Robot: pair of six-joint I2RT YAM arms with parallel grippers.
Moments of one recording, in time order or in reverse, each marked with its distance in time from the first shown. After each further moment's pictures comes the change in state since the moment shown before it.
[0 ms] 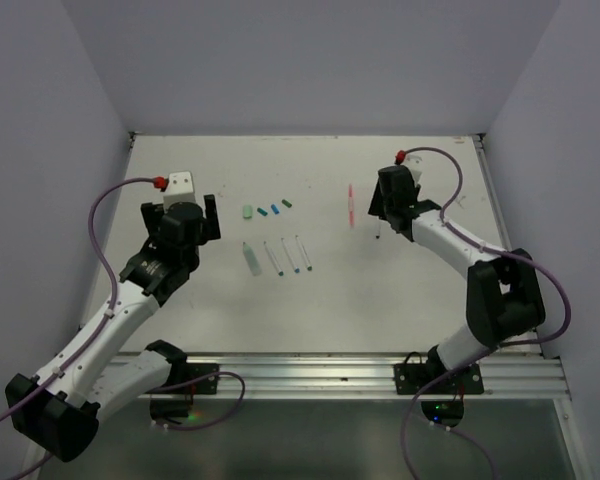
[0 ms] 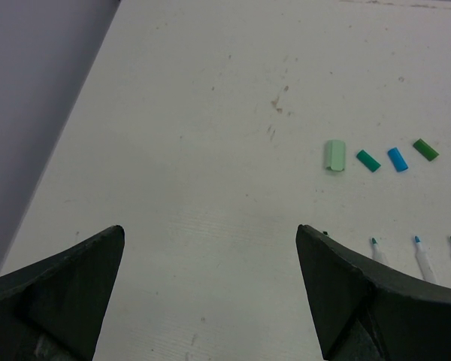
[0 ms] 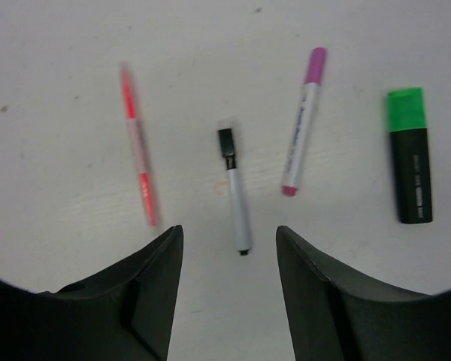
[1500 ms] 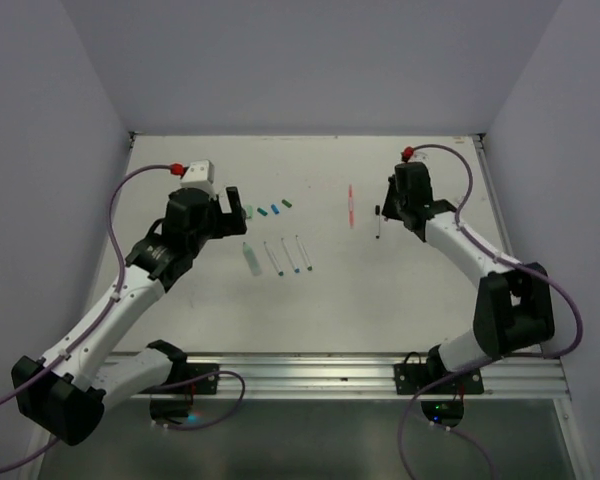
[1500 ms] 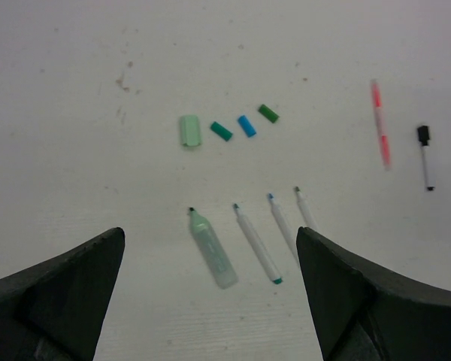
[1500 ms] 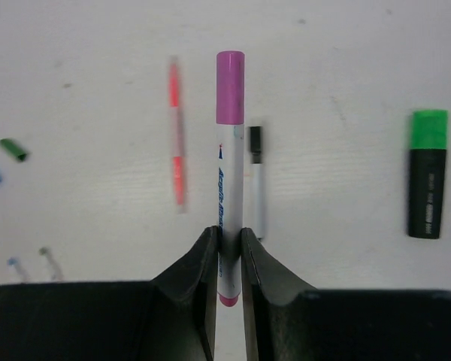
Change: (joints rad) left arm 0.000 0.093 0.088 0.002 0.374 -0.120; right arm -0.154 -0.023 0.018 -0.058 -0.188 -0.070
